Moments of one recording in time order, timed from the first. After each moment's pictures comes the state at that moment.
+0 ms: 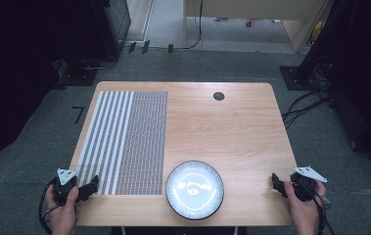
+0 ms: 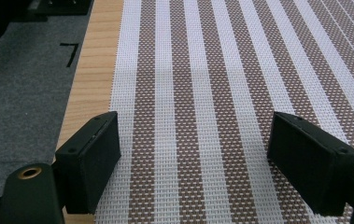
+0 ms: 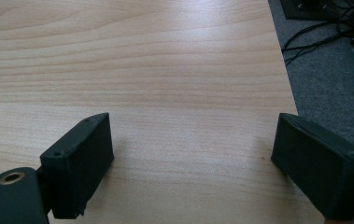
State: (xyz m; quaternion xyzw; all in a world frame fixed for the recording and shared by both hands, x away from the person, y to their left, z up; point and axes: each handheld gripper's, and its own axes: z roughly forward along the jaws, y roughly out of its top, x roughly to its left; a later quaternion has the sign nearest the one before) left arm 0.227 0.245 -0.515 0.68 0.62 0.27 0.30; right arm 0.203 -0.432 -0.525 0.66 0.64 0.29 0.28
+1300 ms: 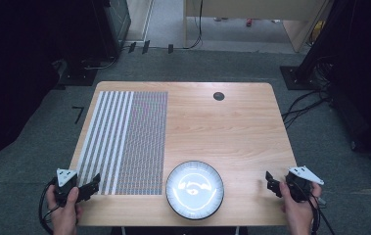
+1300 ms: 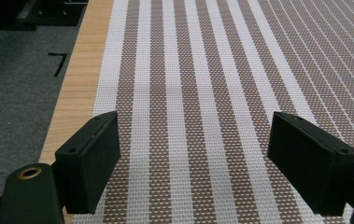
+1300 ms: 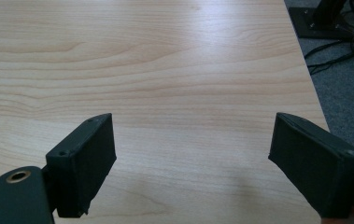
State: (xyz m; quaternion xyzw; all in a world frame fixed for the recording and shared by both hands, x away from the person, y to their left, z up) left arm 0.221 0.236 -0.503 0.67 0.61 0.26 0.34; right arm 0.196 -0.405 -0.505 0.64 0.64 0.32 0.28
